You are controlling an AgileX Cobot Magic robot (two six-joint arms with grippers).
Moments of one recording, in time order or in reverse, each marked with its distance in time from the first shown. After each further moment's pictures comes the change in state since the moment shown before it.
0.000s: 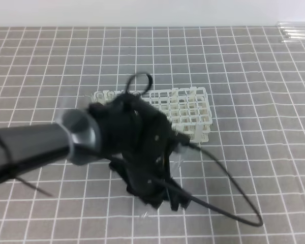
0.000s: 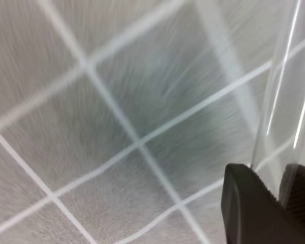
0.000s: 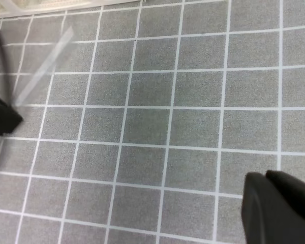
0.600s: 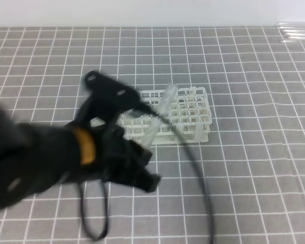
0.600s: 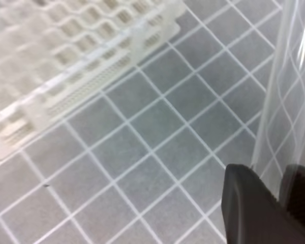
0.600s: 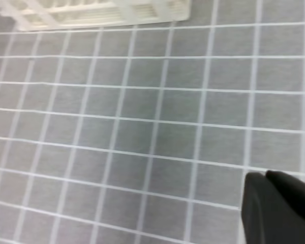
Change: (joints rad) left arm 0.000 -0.539 0.304 0.094 -0.423 -0.001; right arm 0.003 0.045 -0.085 0.069 0.059 -0.062
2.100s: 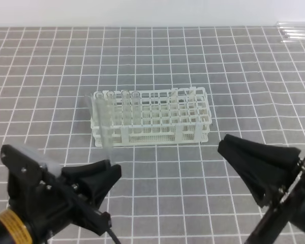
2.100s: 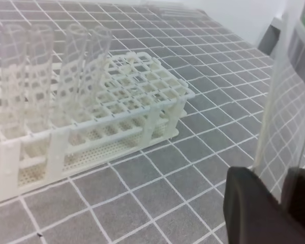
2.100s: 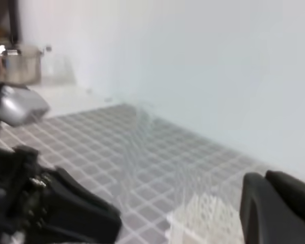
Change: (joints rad) left arm 0.140 -0.249 0.690 0.139 -1.013 -0.208; right arm 0.862 0.117 0.104 -0.122 -1.164 -0.221
